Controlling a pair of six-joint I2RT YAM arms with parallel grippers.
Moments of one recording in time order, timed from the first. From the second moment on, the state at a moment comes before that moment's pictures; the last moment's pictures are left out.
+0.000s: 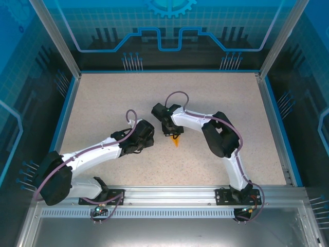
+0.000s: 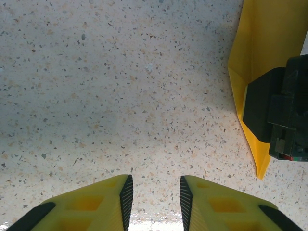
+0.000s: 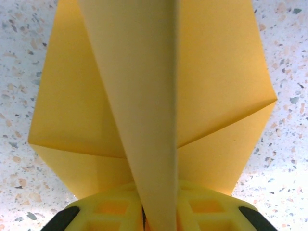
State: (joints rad) left arm -0.72 1.30 0.77 -0.49 -0.25 -0.95; right arm 0.77 2.17 1.61 -0.92 0.25 0.70
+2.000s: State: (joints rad) left arm -0.14 1.43 0.48 0.42 -0.42 -0.14; right arm 0.16 1.38 0.39 0.55 0.17 -0.10
